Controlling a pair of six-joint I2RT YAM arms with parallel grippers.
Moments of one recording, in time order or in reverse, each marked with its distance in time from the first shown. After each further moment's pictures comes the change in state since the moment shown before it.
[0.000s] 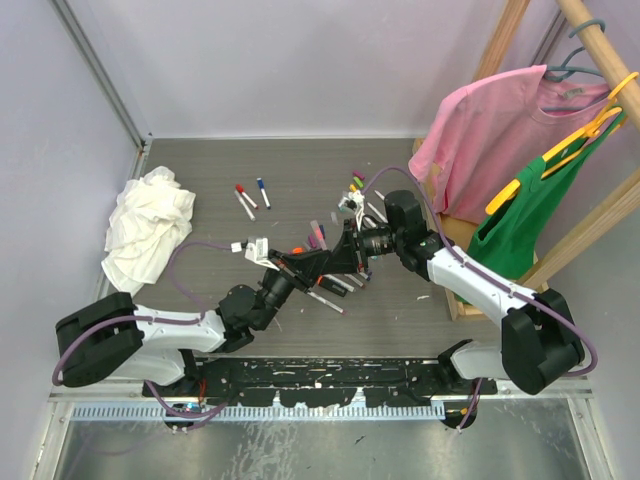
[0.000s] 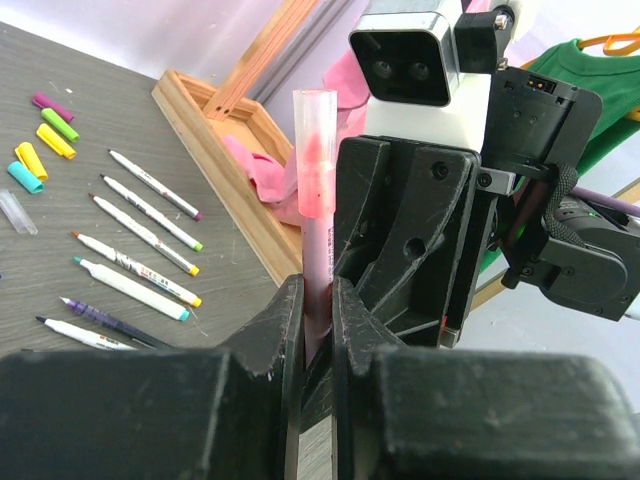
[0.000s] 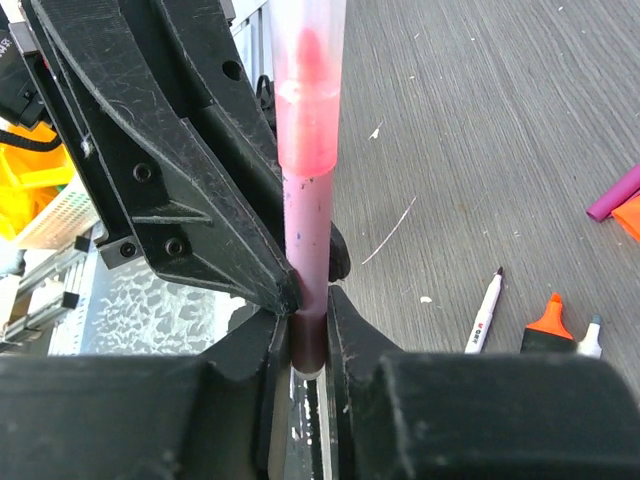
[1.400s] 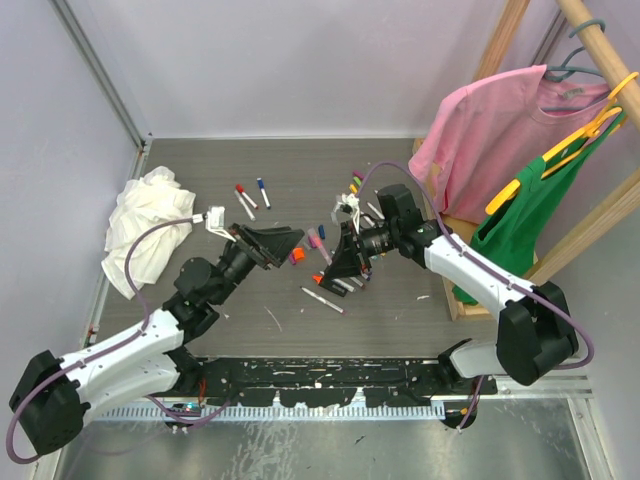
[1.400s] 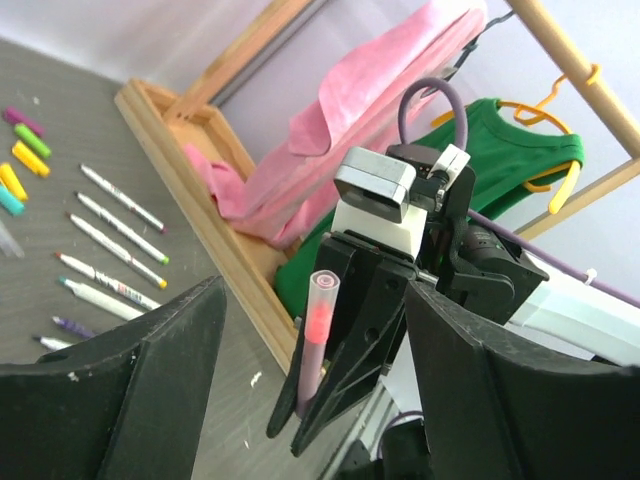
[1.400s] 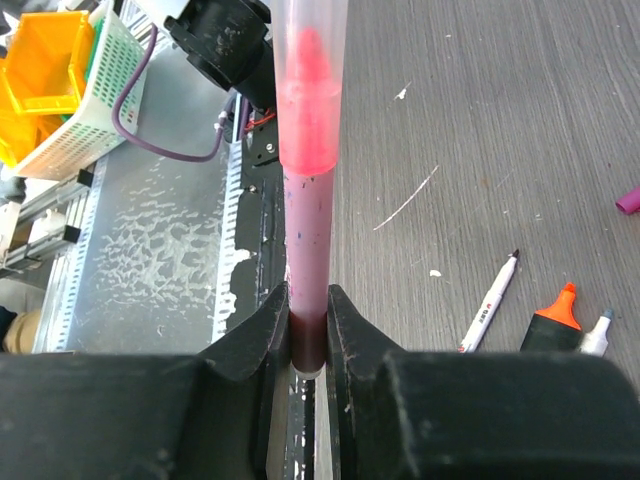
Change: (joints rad) left arm 0.368 -0.422 0.033 -0.464 0.431 -0.239; right arm 0.000 0.053 0.129 -0.324 -0.093 -0.292
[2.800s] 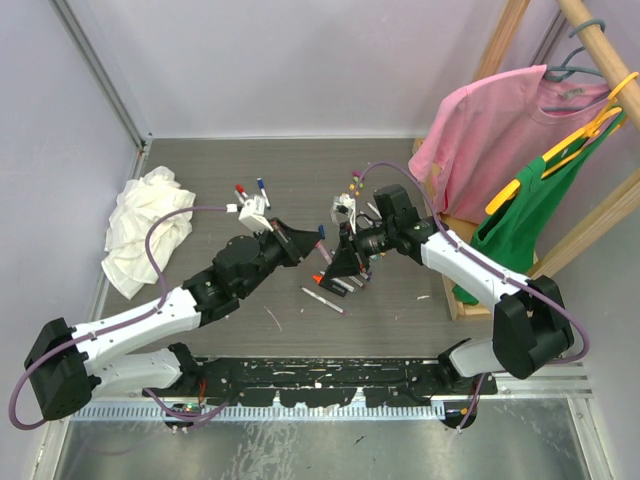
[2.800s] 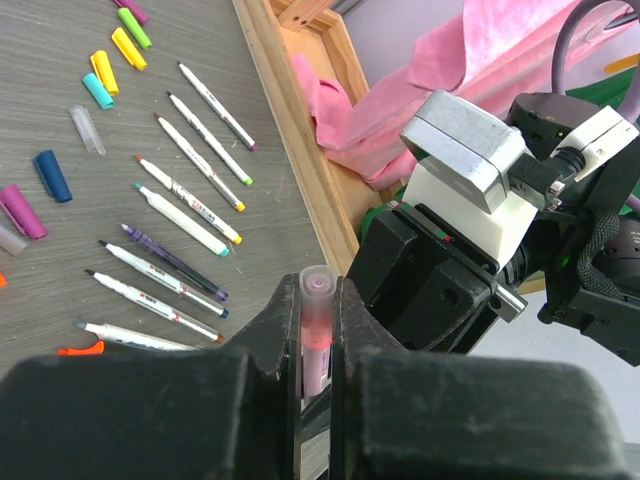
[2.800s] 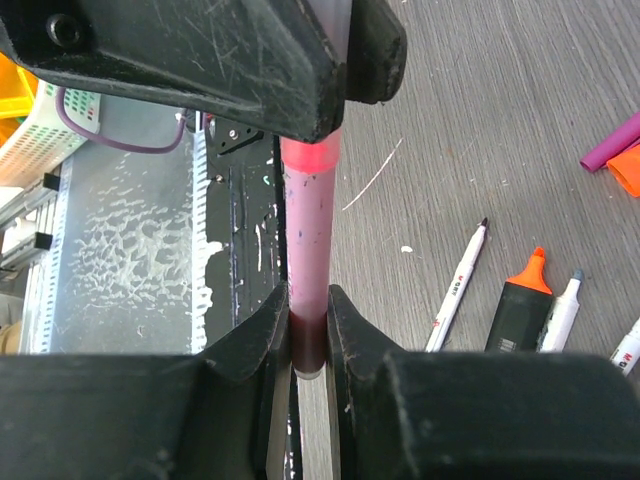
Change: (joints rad) left arm -0.158 0.201 0.295 -0.480 -0.222 -0.024; right arm 0.002 0.037 0.021 -0.067 0.097 -0.039
